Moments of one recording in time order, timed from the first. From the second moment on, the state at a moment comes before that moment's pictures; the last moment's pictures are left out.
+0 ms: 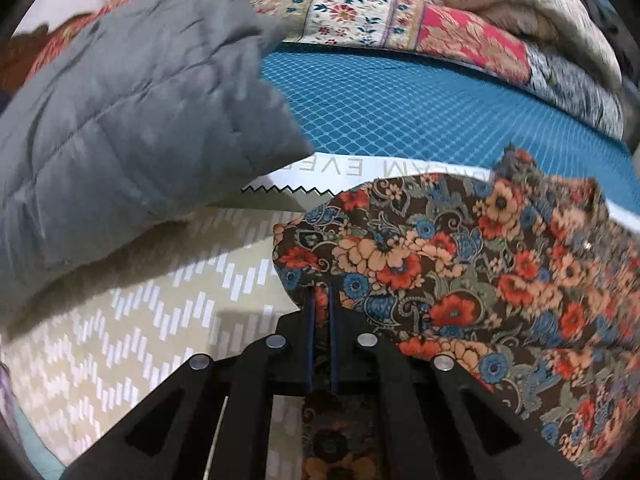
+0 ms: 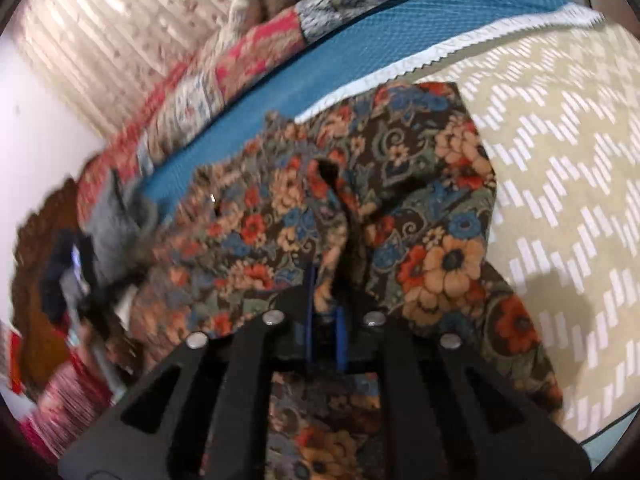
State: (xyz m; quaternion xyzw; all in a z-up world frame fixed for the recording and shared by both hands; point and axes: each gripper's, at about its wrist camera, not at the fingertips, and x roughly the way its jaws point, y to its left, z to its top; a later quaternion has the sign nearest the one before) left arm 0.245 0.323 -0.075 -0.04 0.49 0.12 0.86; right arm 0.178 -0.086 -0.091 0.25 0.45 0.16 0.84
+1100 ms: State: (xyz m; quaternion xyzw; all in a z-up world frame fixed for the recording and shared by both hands) left arm 0.232 0.315 -0.080 0.03 0.46 0.13 0.88; right arm 0.216 -0.078 -0.095 0.23 0.43 0.10 0.87
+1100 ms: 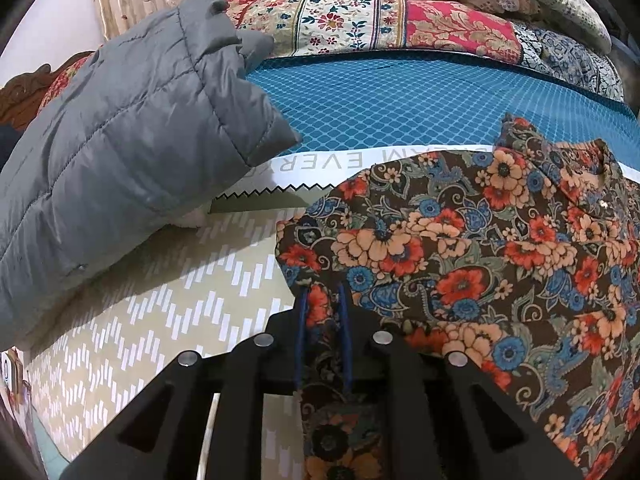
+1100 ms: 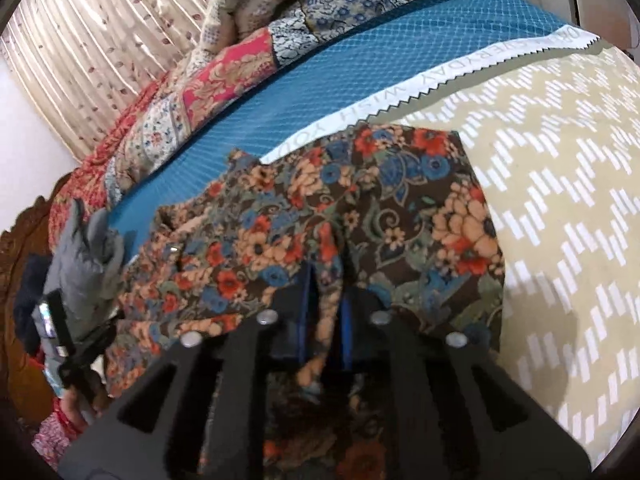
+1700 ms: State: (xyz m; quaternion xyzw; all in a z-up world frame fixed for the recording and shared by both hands) left arm 0.233 0.314 -0.081 0.04 0.46 0.14 0.87; right arm 0.164 -0.061 -0.094 0.15 0.45 0.12 0.87
